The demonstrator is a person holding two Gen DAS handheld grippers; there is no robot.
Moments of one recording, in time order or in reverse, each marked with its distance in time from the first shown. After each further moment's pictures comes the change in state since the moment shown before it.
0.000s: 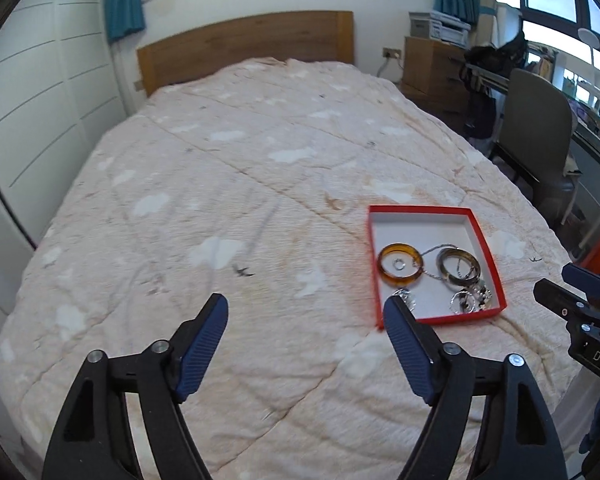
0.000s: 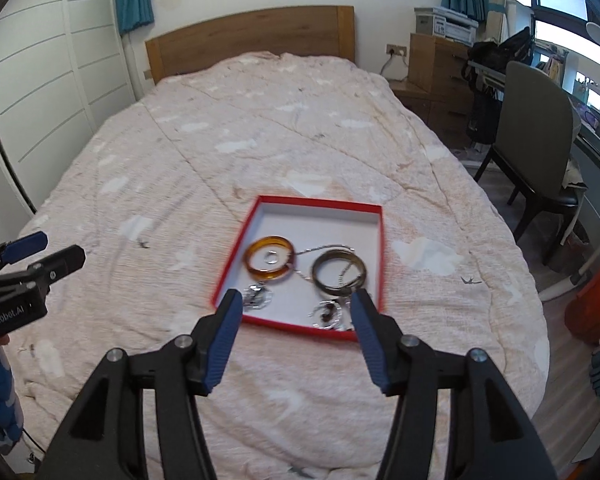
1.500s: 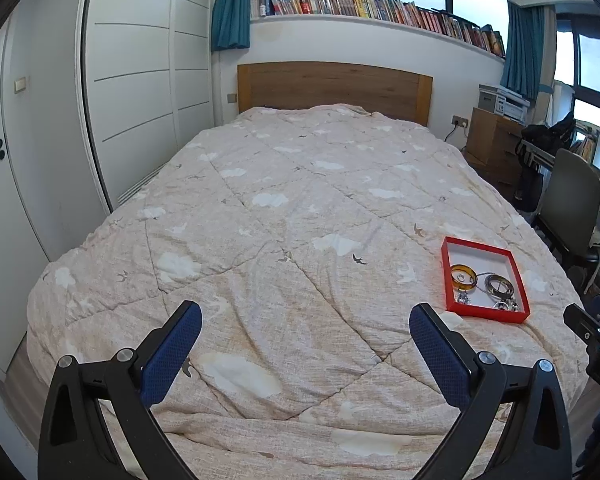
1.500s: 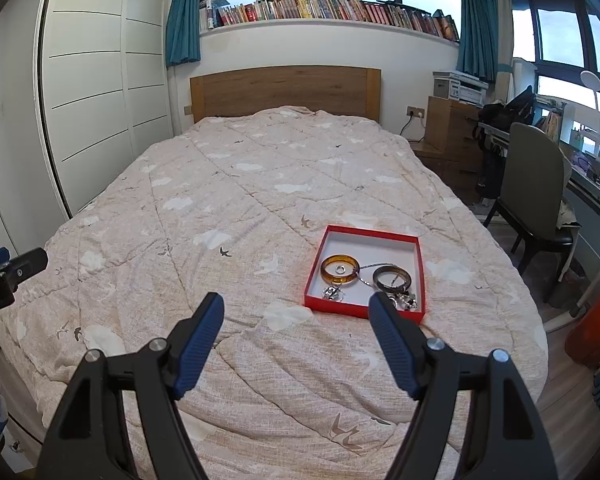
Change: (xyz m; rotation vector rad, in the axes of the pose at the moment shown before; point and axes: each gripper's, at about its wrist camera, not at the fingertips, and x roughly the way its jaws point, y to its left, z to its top) left arm -0.134 0.121 -0.106 -0.227 -0.165 0.137; right arm -0.107 0.111 -0.070 -0.080 -0.207 0.017
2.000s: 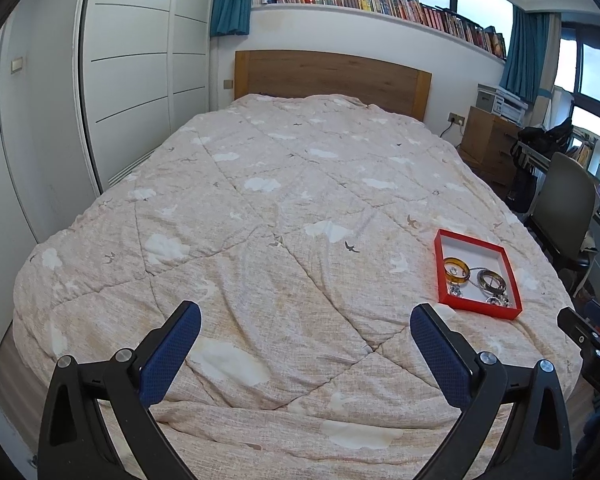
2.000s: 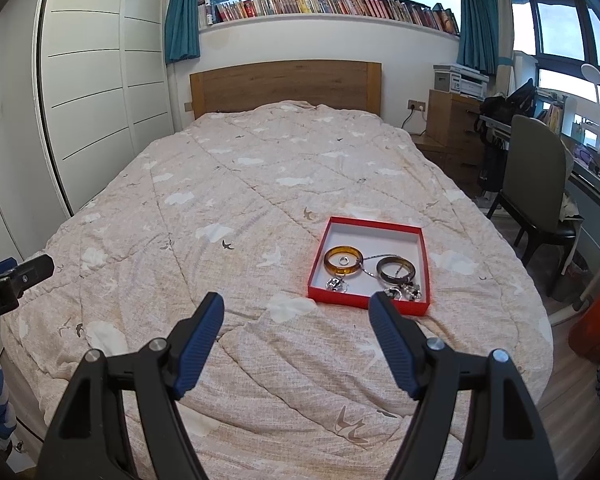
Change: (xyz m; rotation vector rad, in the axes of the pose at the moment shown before) left arm 0.010 0.007 -0.010 -0.036 0.035 -0.040; right arm 0.004 -0.002 -0.008 0.011 0.018 0.010
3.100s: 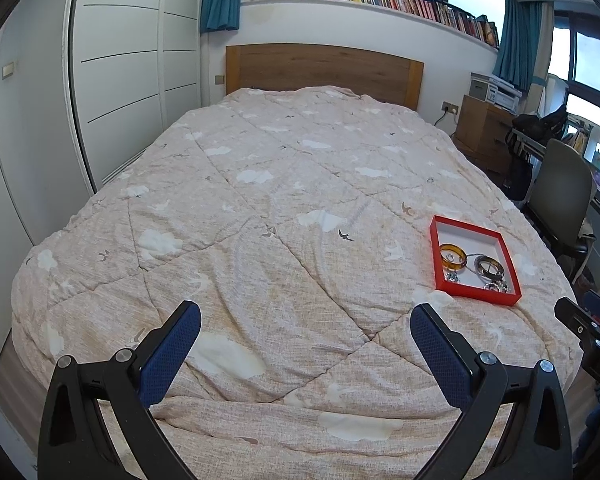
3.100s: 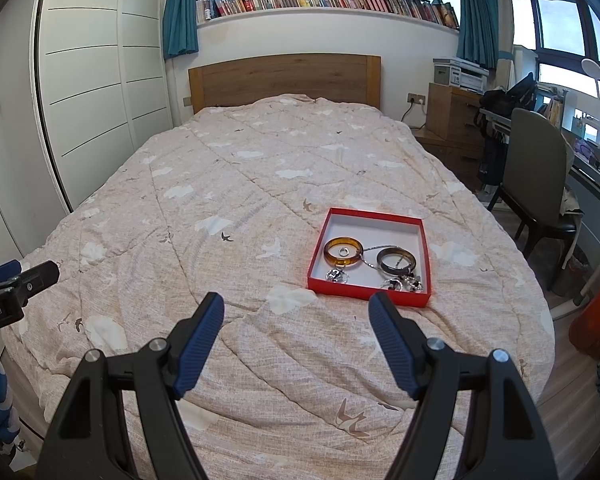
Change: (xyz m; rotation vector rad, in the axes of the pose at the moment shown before) left arm 0.003 -0.009 -0.007 0.036 0.025 -0.011; right arm 0.005 -0.002 -0.007 0.007 0.019 0.002
